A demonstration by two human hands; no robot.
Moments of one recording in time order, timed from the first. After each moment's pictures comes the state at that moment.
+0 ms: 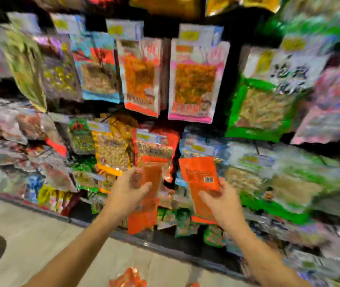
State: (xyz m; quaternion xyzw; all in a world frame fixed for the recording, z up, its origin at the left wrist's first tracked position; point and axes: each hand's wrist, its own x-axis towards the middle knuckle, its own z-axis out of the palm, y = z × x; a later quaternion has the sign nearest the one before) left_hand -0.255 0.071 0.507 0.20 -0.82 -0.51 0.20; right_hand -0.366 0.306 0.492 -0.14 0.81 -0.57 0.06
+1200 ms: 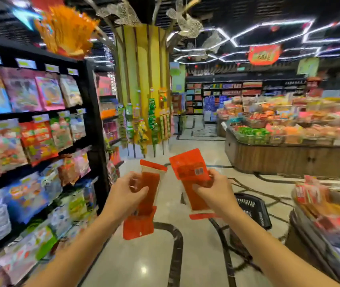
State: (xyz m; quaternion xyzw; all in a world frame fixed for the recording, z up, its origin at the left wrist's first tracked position) left_hand 0.039 0.827 0.698 -0.54 -0.69 -0.48 -0.05; right_hand 0.272 0.938 0.692 0.41 0.73 -0.31 -0.45
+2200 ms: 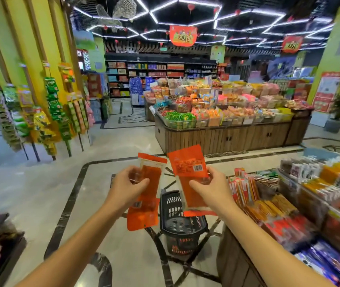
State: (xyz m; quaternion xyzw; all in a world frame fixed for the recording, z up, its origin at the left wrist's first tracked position) left_hand 0.192 1.356 0.652 -0.60 -0.60 -0.47 -0.24; right_hand 0.431 1.357 0.647 0.55 0.60 -0.30 -0.50
